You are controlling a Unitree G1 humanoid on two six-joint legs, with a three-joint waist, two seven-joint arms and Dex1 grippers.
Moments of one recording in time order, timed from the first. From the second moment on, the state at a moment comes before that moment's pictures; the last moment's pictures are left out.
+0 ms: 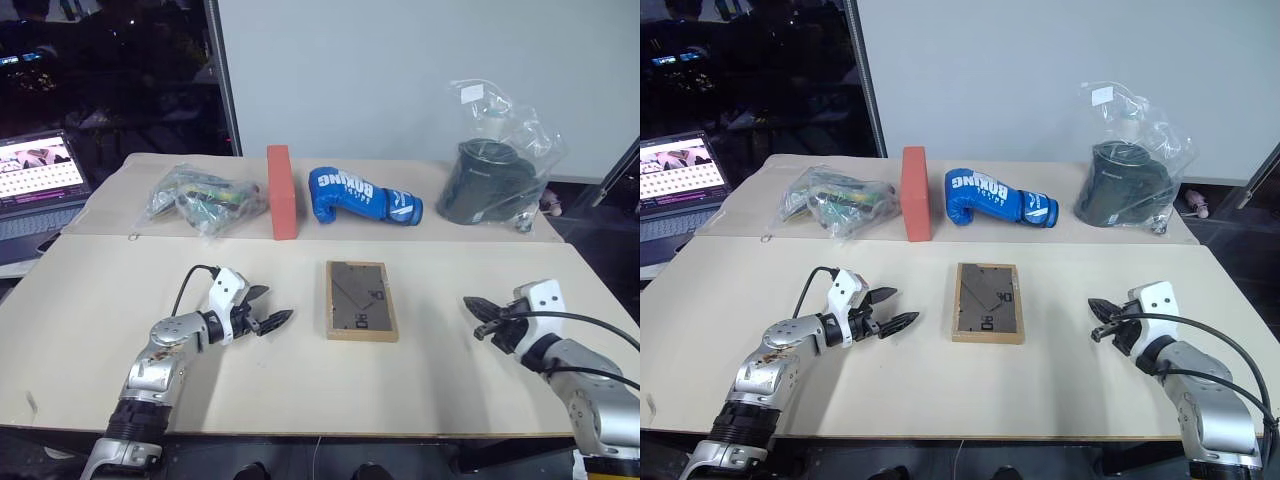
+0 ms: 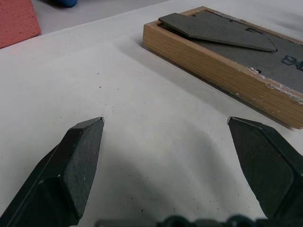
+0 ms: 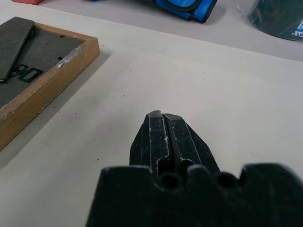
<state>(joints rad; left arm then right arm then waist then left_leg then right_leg) -0.38 0.46 0.00 0.15 -0.30 0.30 -0.84 -0.11 -0.58 -0.31 -0.14 0.38 0.44 0.57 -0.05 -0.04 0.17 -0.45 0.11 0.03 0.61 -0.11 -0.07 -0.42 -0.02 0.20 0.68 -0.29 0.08</state>
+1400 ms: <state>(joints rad) -0.66 0.39 -0.26 0.32 -0.11 0.42 -0.89 -0.68 -0.54 0.20 0.48 0.02 0.12 0.99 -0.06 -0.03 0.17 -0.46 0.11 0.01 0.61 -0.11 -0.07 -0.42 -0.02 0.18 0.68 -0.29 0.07</state>
